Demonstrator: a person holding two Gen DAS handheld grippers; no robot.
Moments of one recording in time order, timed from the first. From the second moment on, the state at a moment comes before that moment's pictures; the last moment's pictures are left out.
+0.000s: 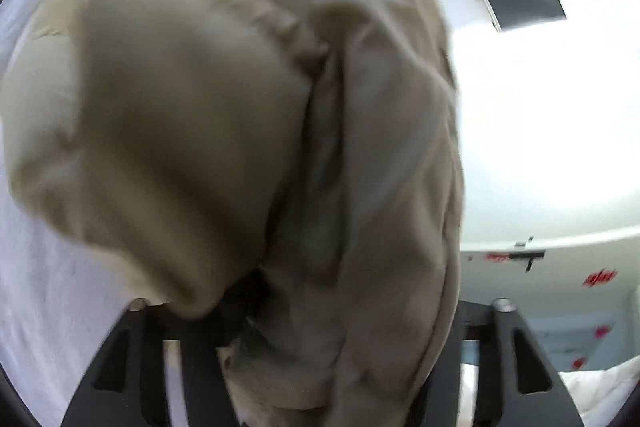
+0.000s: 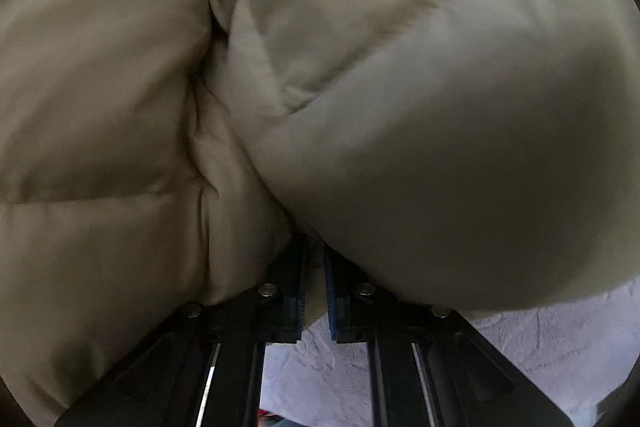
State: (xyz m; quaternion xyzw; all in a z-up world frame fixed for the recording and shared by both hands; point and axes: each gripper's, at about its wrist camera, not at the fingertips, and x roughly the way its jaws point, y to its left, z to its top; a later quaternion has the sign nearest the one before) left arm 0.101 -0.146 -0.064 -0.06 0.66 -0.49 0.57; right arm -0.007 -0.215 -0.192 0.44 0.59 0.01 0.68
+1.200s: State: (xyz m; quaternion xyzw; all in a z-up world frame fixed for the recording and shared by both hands) left arm 0.103 -0.296 -0.061 0.02 0.60 -0.47 0.65; right arm -0.066 -0.331 -0.072 0.42 0.49 -0.13 0.76
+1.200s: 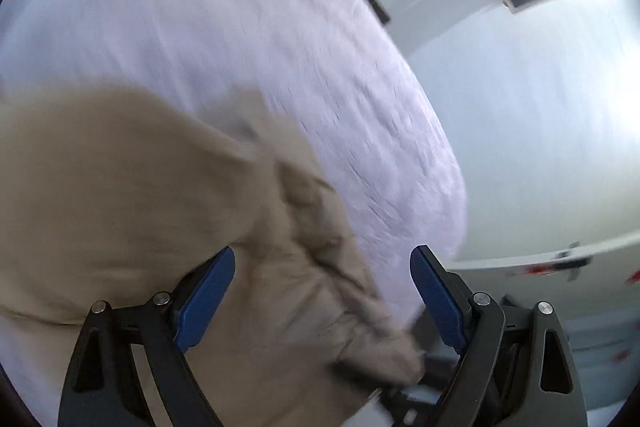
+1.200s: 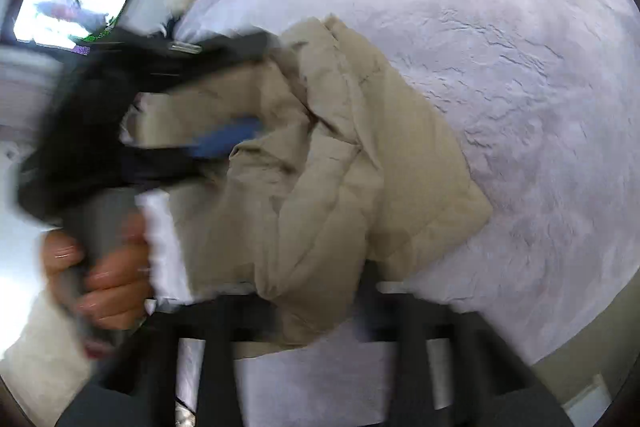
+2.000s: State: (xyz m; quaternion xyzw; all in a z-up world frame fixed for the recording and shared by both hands) left arm 0.149 -0.369 -0.146 0.13 0.61 -0.37 0.69; right arm -0.087 -0.406 -0.137 0.42 0.51 -0.20 0.72
